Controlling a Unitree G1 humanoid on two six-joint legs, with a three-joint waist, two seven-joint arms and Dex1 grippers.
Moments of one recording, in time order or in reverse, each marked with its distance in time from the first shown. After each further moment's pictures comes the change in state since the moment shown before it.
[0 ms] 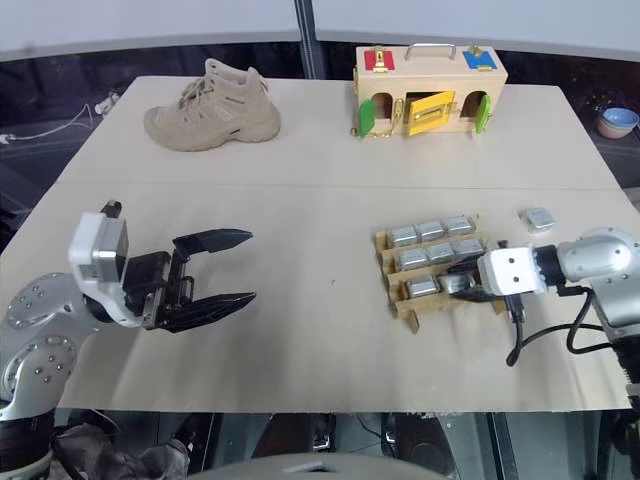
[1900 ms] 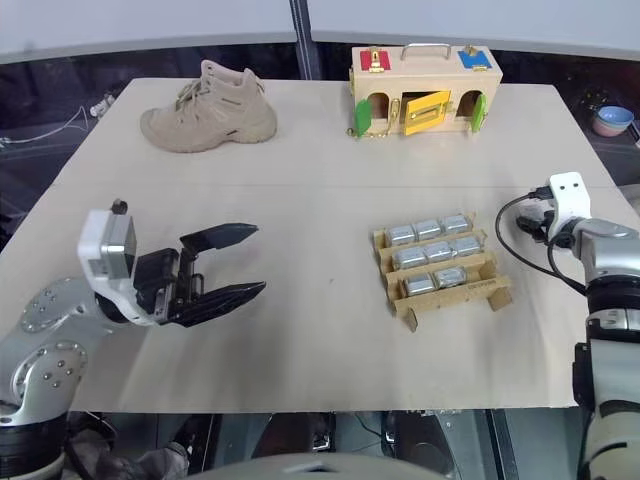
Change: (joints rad) left arm -0.016 -0.050 -0.014 -0.043 -0.057 0.070 0.169; right arm -0.362 0.186 -0.188 0.631 -0.078 0.800 -0.892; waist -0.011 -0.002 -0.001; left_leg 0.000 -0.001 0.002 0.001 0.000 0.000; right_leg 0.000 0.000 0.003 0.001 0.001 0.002
